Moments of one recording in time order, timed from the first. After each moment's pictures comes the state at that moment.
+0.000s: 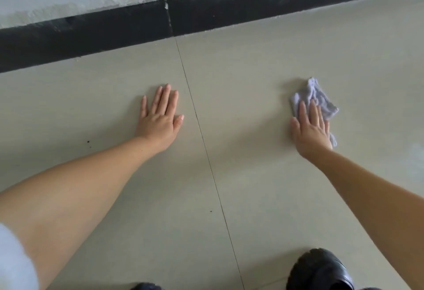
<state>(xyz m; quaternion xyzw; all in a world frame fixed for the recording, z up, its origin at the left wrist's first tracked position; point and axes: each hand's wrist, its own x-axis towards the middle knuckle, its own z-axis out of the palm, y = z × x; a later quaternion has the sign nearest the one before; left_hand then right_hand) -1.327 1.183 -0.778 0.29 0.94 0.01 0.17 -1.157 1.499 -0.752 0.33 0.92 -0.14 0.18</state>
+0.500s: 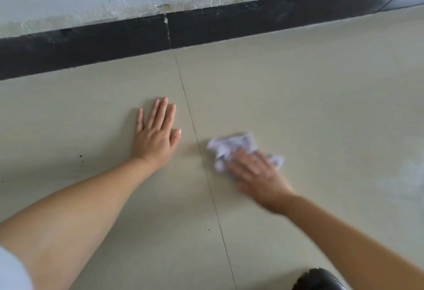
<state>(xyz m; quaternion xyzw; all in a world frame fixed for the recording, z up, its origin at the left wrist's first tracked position) -1.322 1.176 -0.791 0.30 0.95 0.05 0.10 -1.132 1.413 -0.768 -0.10 0.98 -0.07 0.15</state>
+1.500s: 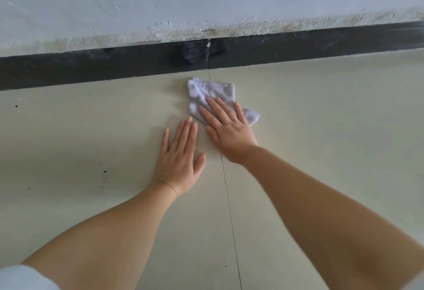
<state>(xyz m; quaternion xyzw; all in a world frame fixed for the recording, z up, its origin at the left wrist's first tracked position) -1.321 1.176 -0.794 0.28 0.96 0.06 0.06 -1.335 1.351 -0.770 -0.08 0.98 -0.12 0.13</state>
